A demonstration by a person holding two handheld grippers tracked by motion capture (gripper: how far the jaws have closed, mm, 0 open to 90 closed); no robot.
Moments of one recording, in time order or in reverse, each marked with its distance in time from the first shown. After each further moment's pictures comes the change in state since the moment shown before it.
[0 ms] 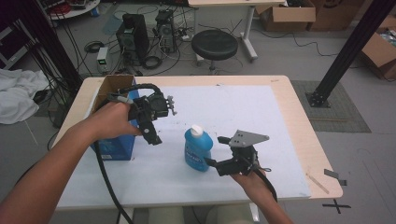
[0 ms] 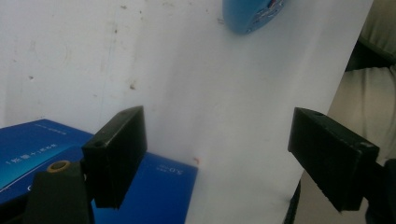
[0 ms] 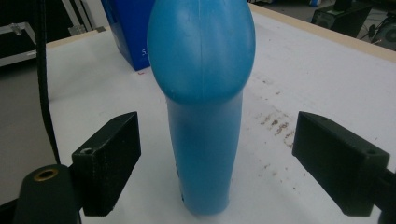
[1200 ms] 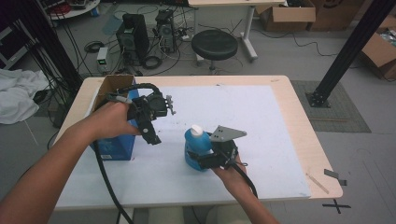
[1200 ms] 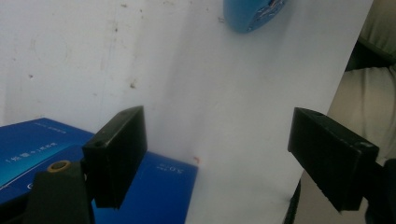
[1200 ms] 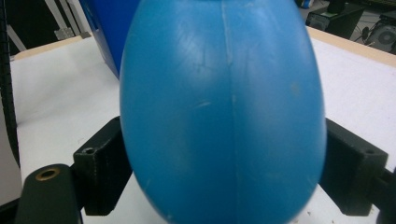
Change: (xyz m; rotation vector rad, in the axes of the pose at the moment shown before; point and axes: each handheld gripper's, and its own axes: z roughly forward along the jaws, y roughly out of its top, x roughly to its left) left arm 0.001 -0.002 0.000 -0.002 -0.002 -0.001; right arm 0.007 0.010 0.048 -0.004 -0.036 0.010
